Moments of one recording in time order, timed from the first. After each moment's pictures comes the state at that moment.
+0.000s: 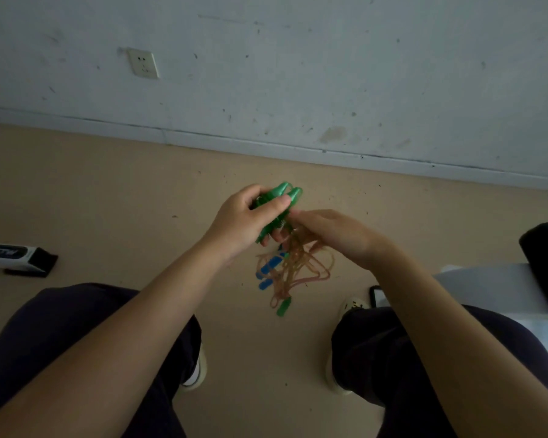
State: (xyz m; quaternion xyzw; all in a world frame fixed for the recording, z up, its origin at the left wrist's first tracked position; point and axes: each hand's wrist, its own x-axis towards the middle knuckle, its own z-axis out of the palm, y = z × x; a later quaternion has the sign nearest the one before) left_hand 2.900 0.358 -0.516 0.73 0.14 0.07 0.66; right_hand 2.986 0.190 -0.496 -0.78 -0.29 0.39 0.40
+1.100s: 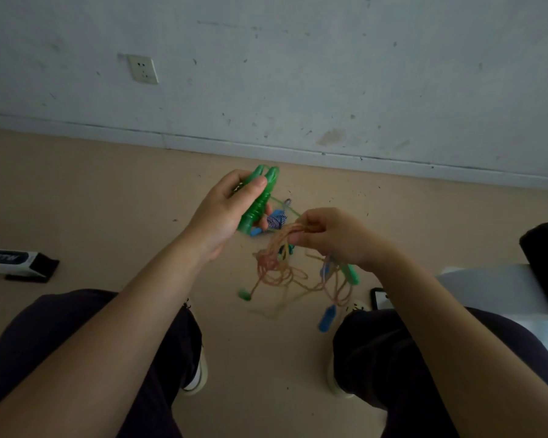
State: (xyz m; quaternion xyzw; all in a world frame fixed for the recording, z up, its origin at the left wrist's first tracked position) left_hand 2.901 0.381 -0.508 0.67 0.09 0.11 0.73; right_hand 2.988 0.188 -0.500 -0.83 -0.30 0.29 0.37
